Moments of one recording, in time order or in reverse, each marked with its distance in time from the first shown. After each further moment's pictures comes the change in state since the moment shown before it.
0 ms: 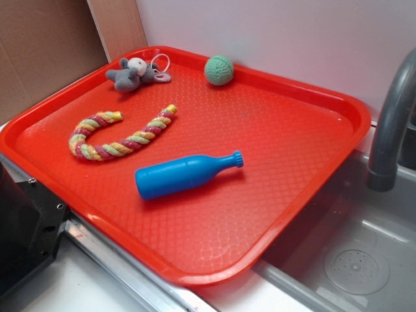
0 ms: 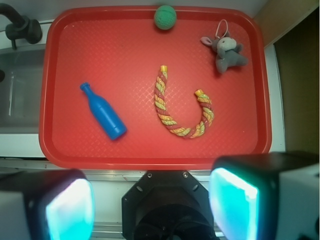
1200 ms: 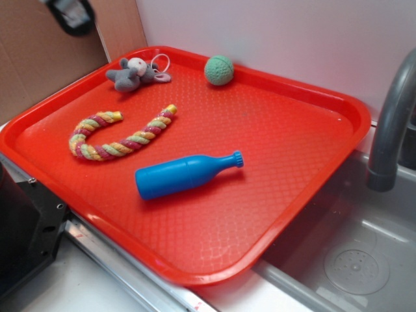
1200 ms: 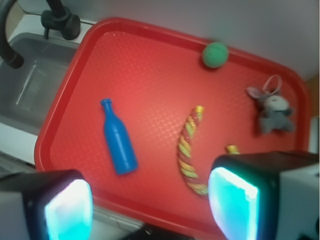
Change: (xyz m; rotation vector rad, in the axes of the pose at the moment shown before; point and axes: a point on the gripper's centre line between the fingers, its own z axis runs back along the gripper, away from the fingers) arm 0.037 -0.030 -0.060 -0.053 -0.094 -0.294
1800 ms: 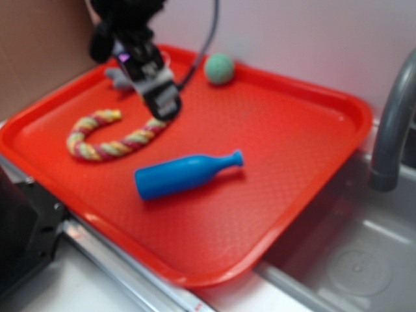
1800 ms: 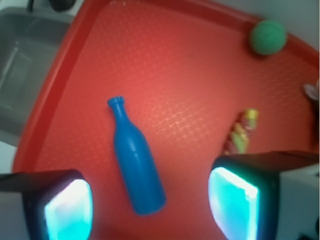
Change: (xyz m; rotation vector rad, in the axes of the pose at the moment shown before) arm 0.013 -0.027 -0.088 0.014 0.091 -0.040
